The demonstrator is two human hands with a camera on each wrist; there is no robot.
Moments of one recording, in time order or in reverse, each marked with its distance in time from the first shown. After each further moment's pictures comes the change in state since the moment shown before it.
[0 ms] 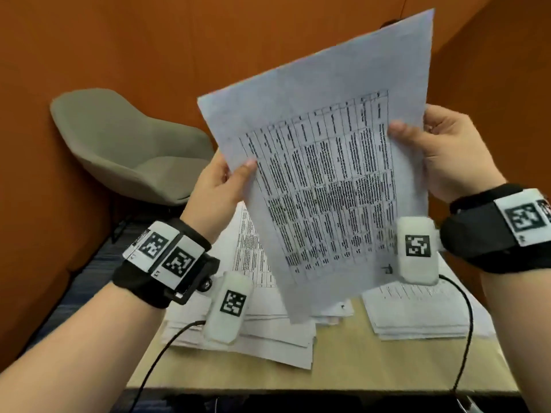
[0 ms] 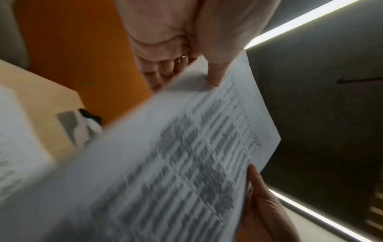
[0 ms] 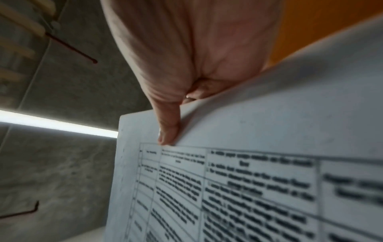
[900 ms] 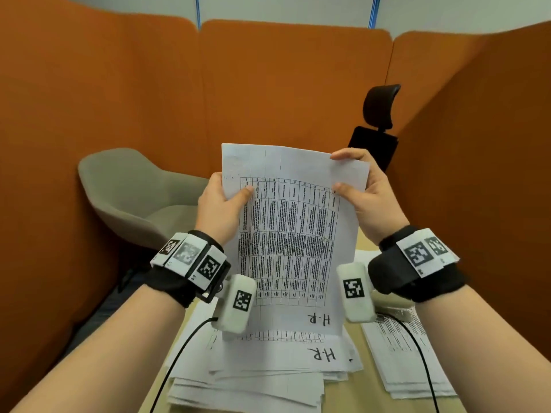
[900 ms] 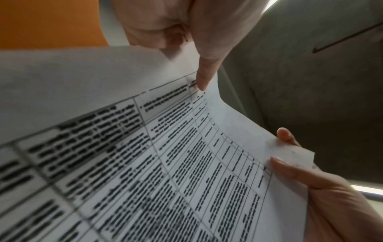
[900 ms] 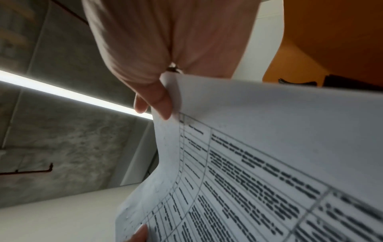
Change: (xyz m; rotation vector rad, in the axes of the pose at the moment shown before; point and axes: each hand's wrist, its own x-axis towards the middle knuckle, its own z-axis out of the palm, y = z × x) left_hand 0.047 0.033 -0.006 0.303 0.249 0.077; right_hand 0.026 0.008 0.052 0.025 -0.061 -0.186
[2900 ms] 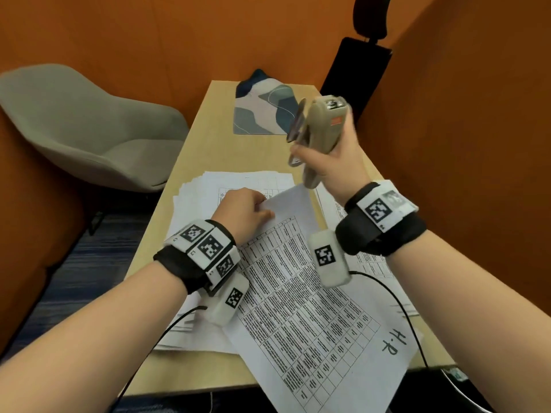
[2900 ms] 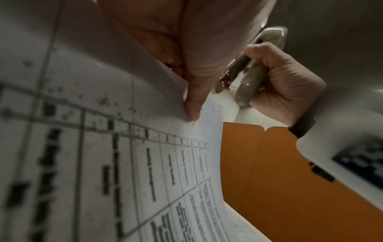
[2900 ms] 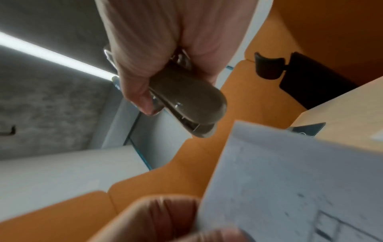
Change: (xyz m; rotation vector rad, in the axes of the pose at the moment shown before) left_hand -0.057 -0.071 0.068 0.624 -0.642 -0.103; right_hand -0.024 0.076 -0.001 -0.131 0.165 0.143
